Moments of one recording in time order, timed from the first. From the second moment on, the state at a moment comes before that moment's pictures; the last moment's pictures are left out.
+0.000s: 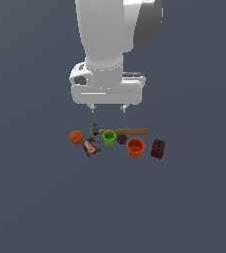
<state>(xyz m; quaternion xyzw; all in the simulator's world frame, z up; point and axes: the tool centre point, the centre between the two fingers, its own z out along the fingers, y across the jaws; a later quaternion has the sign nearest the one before) -0.007 -0.013 0.308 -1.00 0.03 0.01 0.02</state>
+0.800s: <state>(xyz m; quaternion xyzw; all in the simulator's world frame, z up) -0.011 -0.025 0.315 -1.00 0.02 0.01 0.00</state>
